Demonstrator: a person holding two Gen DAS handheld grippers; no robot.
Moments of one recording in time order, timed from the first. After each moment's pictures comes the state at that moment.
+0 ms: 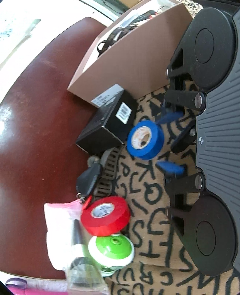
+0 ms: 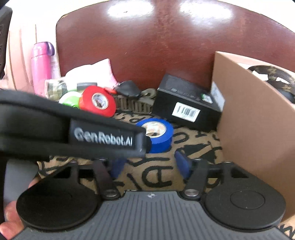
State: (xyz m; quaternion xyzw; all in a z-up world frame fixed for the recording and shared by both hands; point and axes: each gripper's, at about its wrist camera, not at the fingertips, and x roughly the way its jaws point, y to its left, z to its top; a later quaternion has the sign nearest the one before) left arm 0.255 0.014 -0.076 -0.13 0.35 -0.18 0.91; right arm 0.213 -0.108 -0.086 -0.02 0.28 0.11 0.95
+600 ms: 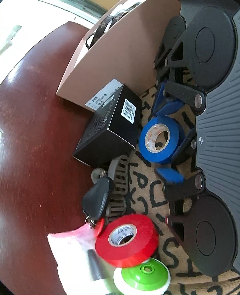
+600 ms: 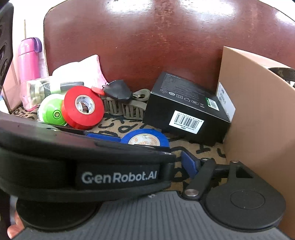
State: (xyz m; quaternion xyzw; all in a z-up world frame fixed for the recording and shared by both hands) left arm 0.296 -0.003 -0.090 -0.07 0.35 -0.23 0.90; right arm 0.260 -0.105 -0.094 -0.03 0.30 0.12 0.95
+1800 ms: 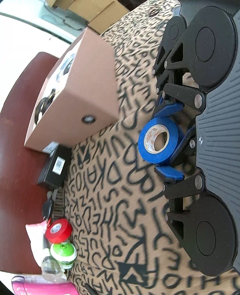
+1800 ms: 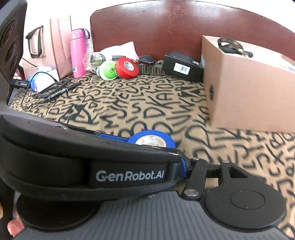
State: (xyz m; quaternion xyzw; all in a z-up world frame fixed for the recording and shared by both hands) left arm 0.074 -0.047 -0.077 -0.06 0.40 -0.21 0.89; right arm 0.047 -0.150 -0.084 -0.02 0.32 0.15 0.93
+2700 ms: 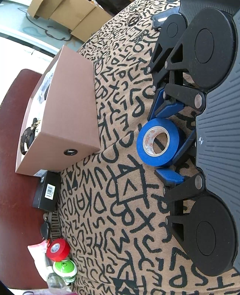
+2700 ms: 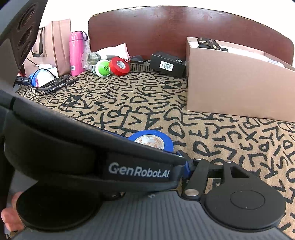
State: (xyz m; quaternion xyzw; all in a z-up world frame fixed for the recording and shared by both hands) left arm 0.045 -0.084 -0.076 -0.02 0.41 -0.23 0.88; right arm 0.006 -0.183 -0.085 -0.03 0.31 0.14 0.94
